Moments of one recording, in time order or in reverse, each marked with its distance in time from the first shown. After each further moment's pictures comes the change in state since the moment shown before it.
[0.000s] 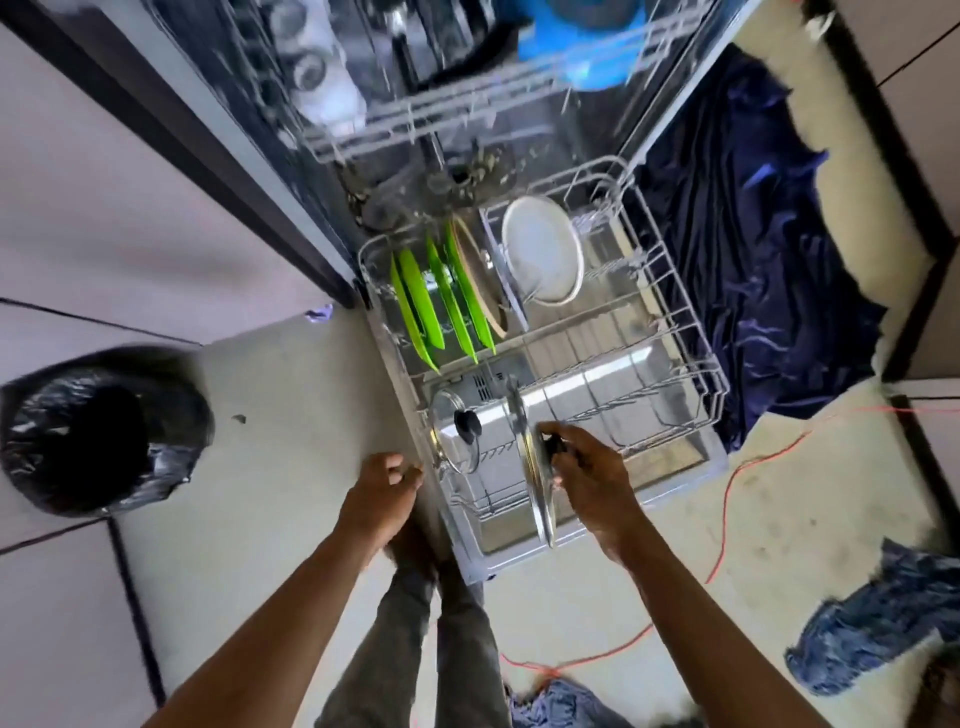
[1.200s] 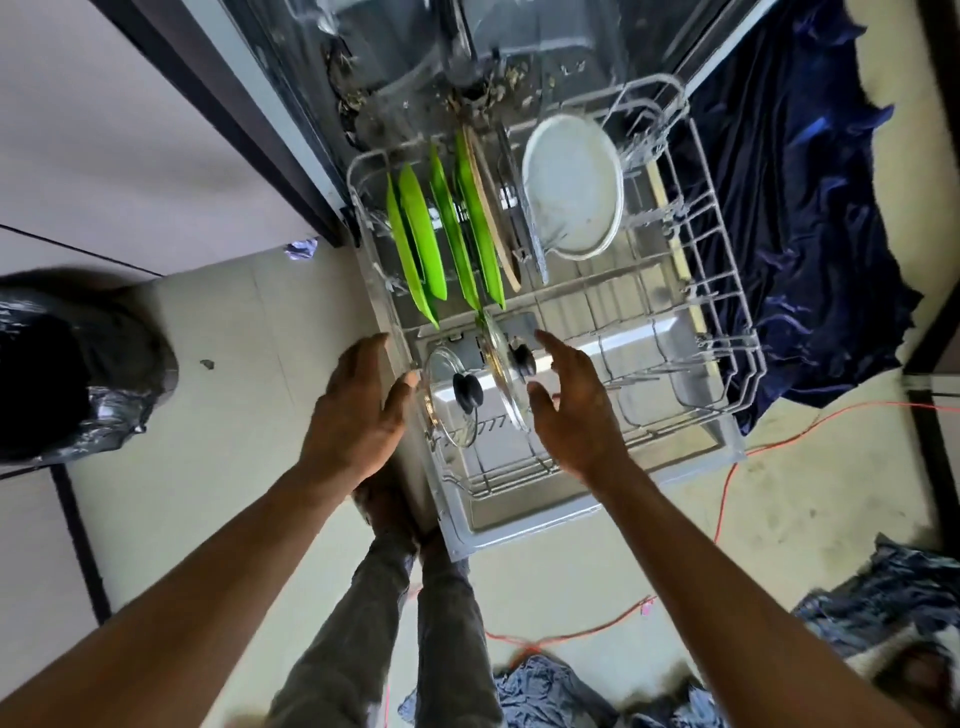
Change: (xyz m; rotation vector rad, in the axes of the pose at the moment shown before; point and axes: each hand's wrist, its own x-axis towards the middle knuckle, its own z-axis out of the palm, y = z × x) left_hand 0.054 0.013 -0.009 0.329 0.195 0.489; right_hand 0.075 0.029 0.035 -0.565 -0.033 -0.214
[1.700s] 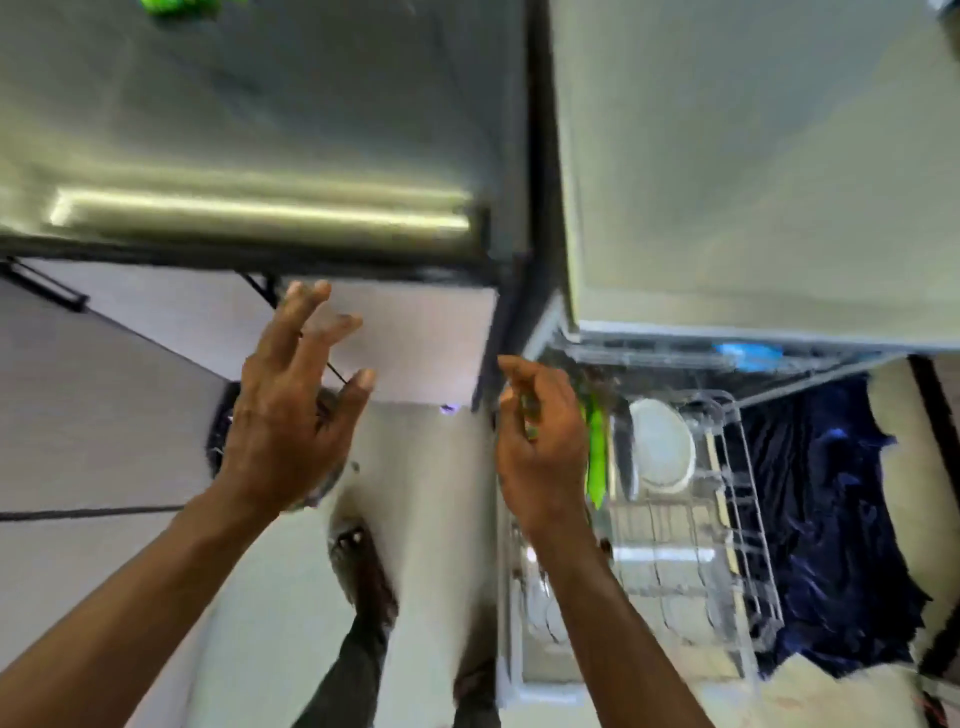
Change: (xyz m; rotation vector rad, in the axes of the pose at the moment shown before) left_hand -0.124 -0.001 -0.402 0.068 0.743 0.356; right_hand -0.050 -0.431 -0.004 0.264 0.272 -0.475
